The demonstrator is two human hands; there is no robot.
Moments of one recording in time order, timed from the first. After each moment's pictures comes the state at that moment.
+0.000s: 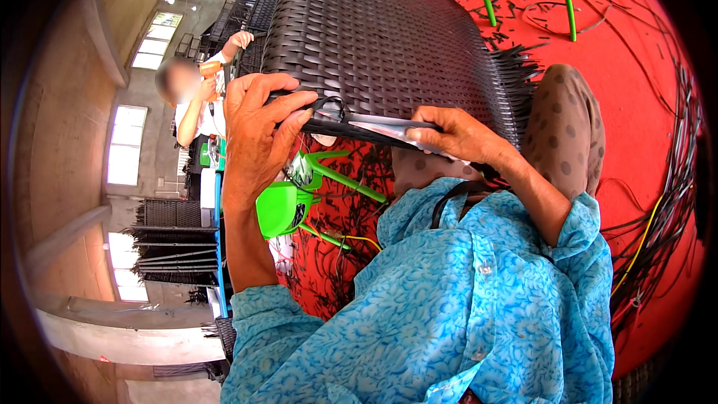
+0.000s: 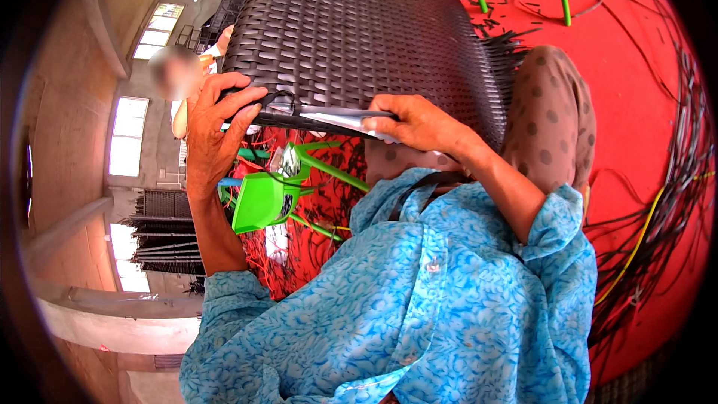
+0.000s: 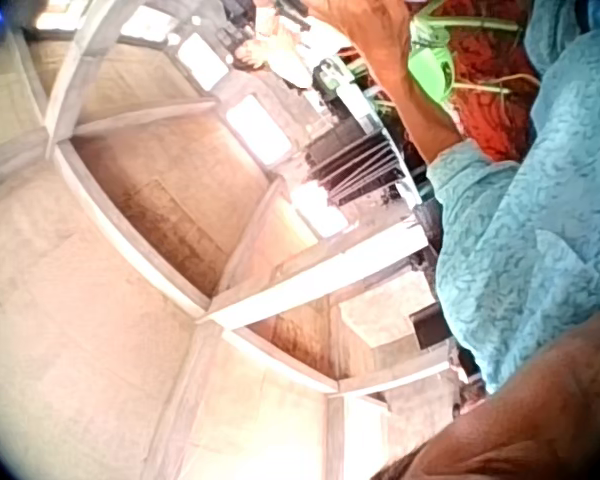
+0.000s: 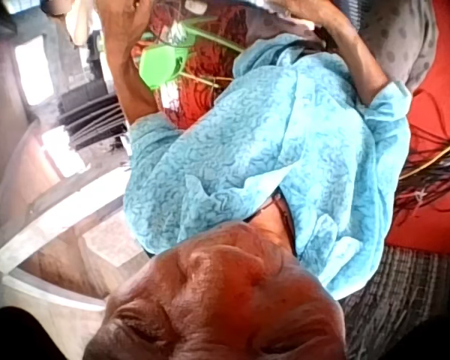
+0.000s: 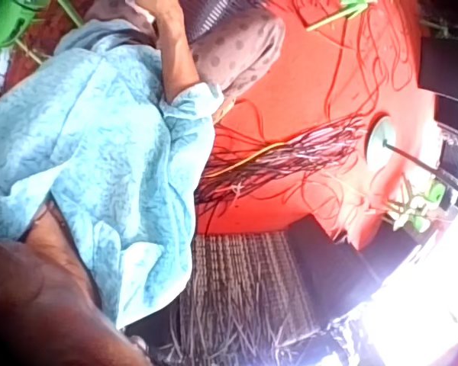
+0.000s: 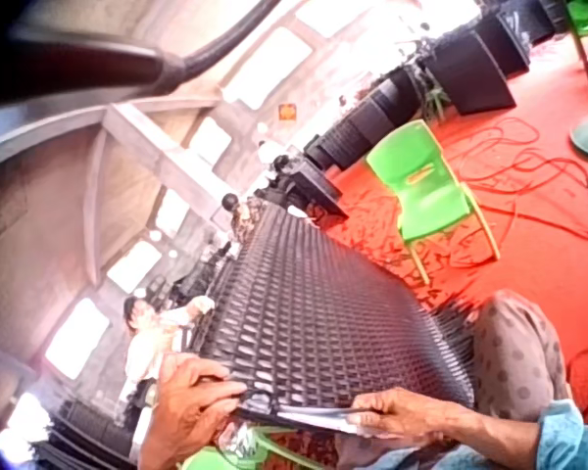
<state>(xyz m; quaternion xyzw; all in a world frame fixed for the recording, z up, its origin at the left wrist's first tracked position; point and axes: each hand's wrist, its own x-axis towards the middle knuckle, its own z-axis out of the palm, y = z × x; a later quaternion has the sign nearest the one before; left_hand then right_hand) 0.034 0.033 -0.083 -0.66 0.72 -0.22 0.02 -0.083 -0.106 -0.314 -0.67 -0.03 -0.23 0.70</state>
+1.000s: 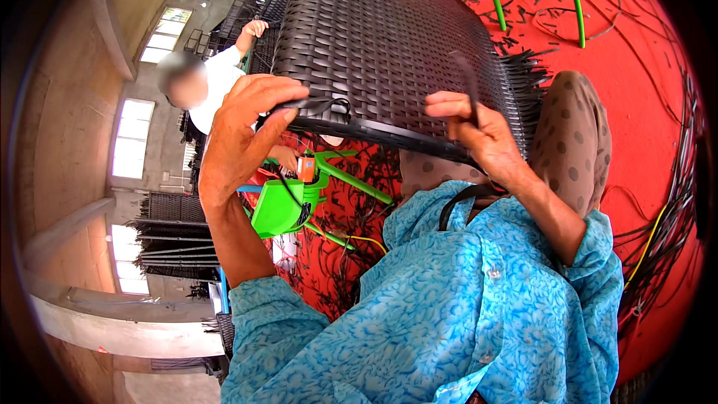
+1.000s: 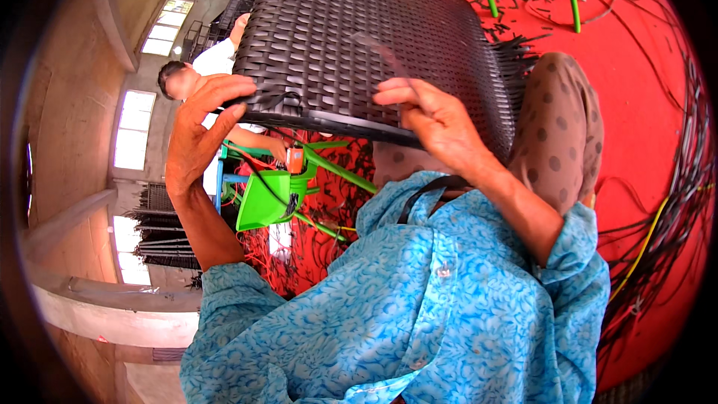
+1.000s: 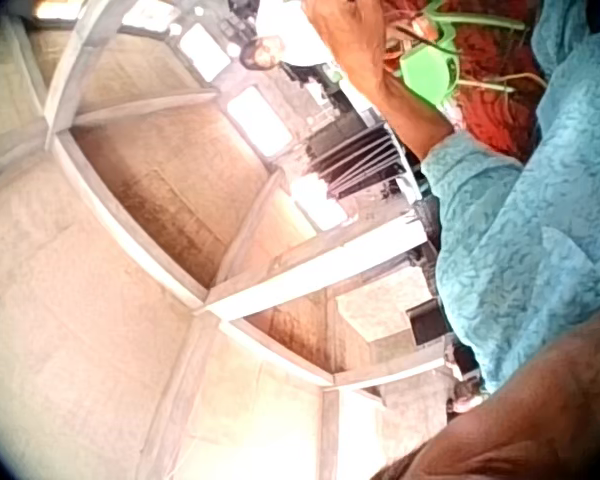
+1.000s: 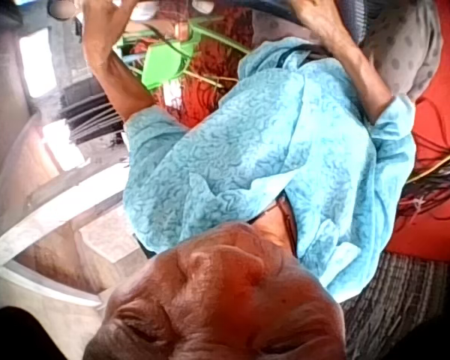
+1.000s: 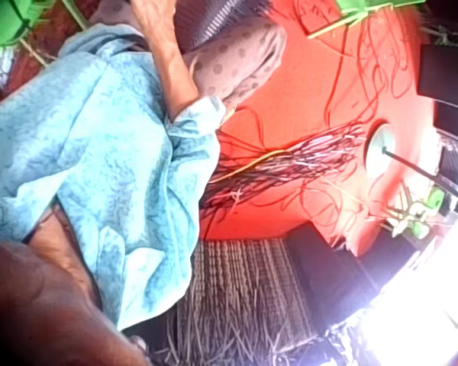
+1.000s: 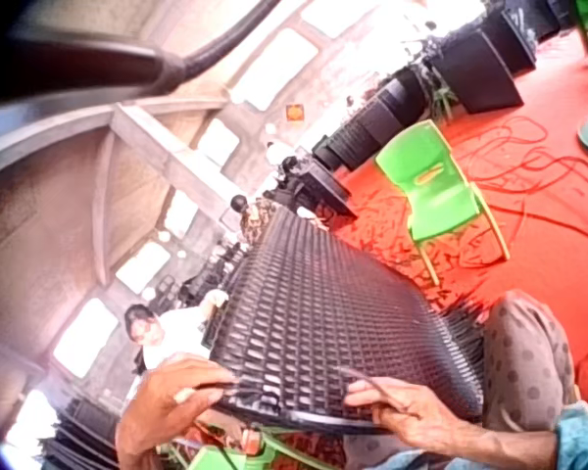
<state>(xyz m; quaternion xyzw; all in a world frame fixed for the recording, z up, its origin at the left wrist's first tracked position) 0.048 0.038 -0.049 -0.67 0.74 -0.07 0.00 -0.103 -0.093 -0.310 -0.51 -0.01 -0.40 0.76</state>
